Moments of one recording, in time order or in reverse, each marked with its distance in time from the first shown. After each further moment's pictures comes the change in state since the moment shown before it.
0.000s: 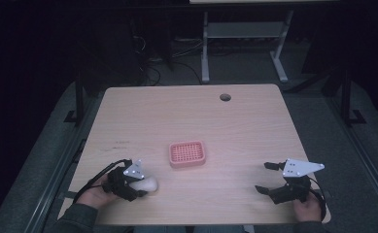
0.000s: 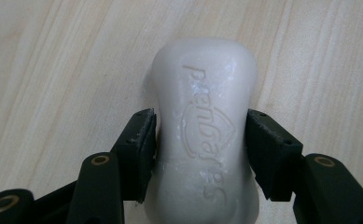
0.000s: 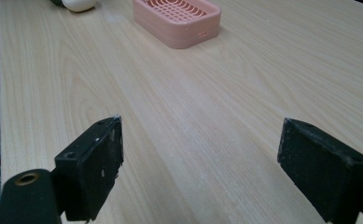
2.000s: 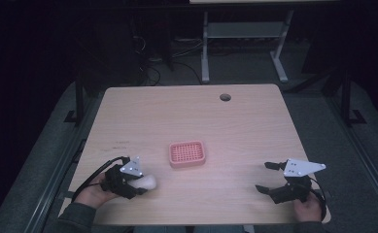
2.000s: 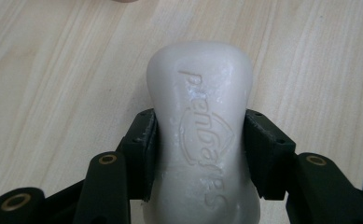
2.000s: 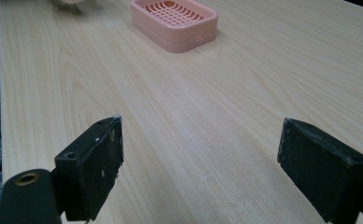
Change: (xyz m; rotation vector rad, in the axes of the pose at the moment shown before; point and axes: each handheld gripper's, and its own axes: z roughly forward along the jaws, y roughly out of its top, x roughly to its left) left arm -0.001 0.008 -0.018 -0.039 -0.010 -0.009; right arm 0.000 0.000 -0.002 -0.012 -0.003 0.020
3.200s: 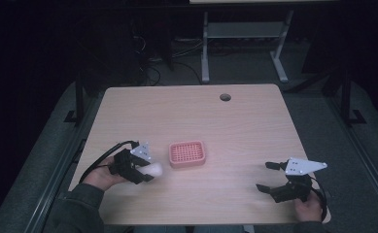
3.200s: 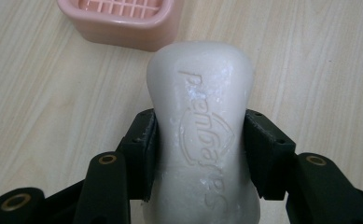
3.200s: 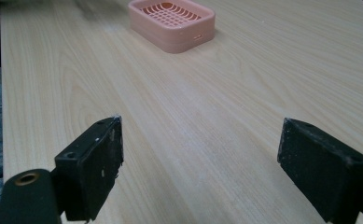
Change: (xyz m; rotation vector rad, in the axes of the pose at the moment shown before) left arm 0.026 0.043 -0.004 0.035 -0.030 0.030; right arm -0.005 -0.004 0.000 -0.011 0.011 0.027
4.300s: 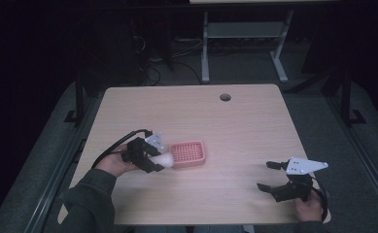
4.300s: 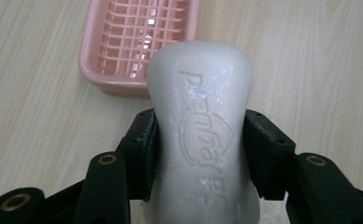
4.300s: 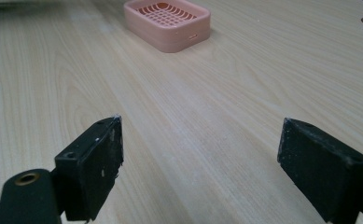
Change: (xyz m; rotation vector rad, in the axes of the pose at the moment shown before) left arm 0.018 0.042 0.006 0.009 -0.012 0.061; right arm -0.003 -0.002 -0.001 -0.005 -0.008 0.008
